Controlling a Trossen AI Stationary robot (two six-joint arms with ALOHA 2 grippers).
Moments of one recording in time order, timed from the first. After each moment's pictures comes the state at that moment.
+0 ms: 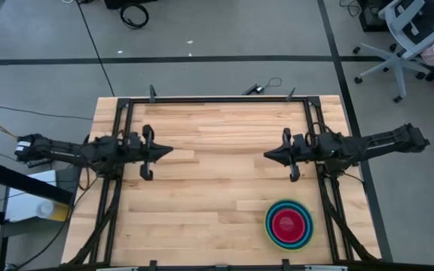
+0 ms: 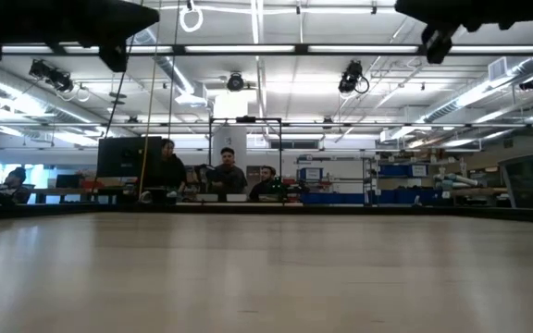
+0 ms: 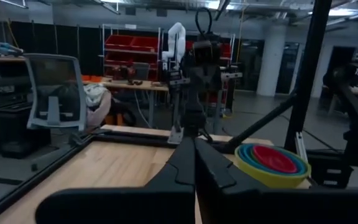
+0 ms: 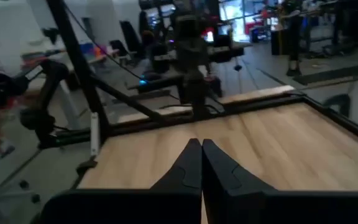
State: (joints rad) left arm -0.09 0.54 0.27 0.43 -0.18 -0.05; right arm 0.13 0.68 0.45 0.20 0.11 0.22
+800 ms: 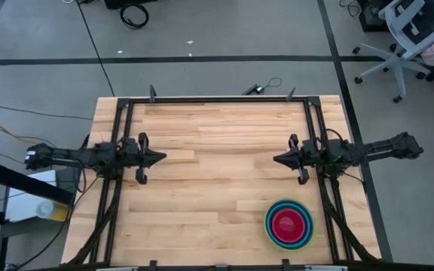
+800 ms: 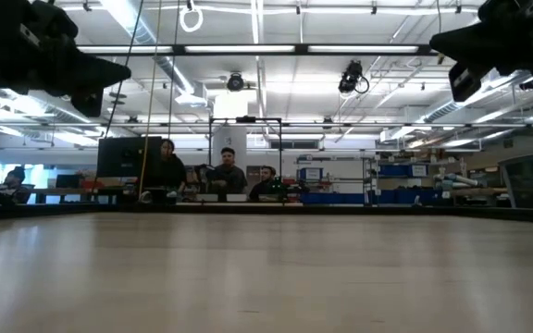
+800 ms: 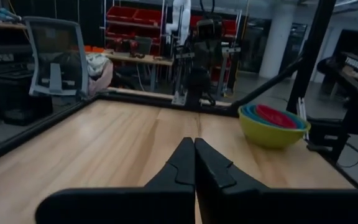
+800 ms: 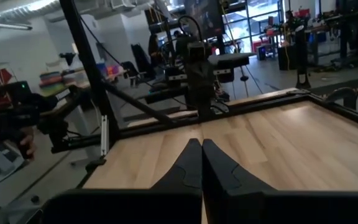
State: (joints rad) left arm -0.09 0.16 0.06 0.15 -0.18 -0.11; right arm 0.12 0.34 0.14 0.26 0.08 0.24
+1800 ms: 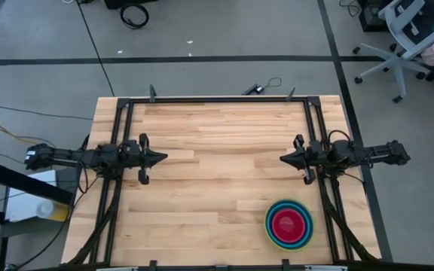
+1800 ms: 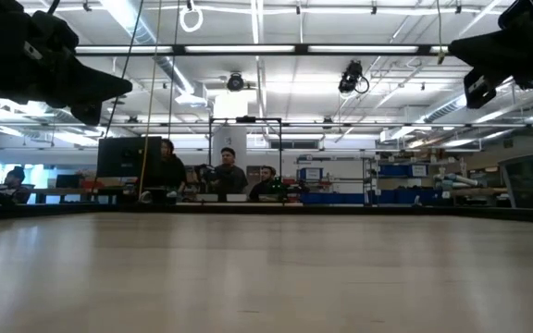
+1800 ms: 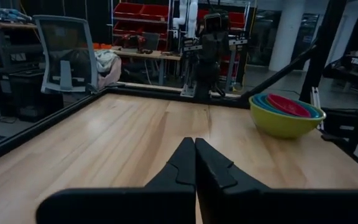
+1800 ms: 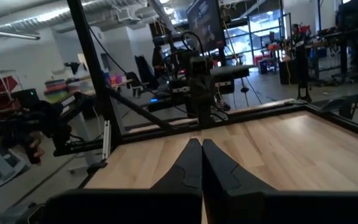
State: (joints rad) left arm -0.09 0.16 0.01 0.17 -0.21 -0.08; right arm 0.12 0.03 0.06 0.08 0.08 0.21
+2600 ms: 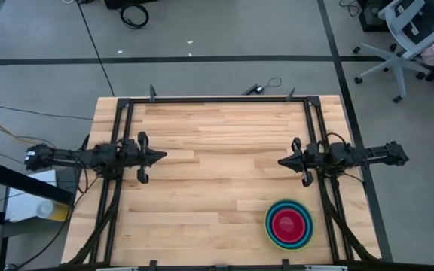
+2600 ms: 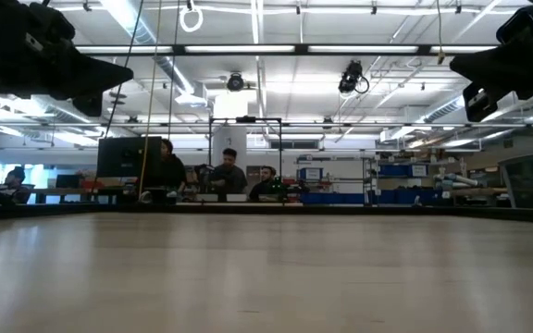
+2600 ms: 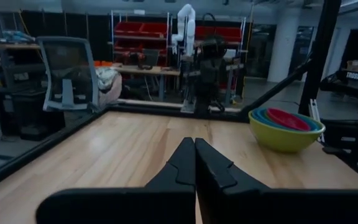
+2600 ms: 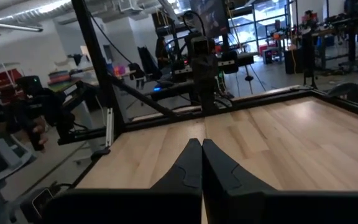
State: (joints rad) left arm -0.08 0.16 0.01 0.24 -0.21 -0.04; right arm 0.12 0.00 0.01 0.07 0.06 0.23
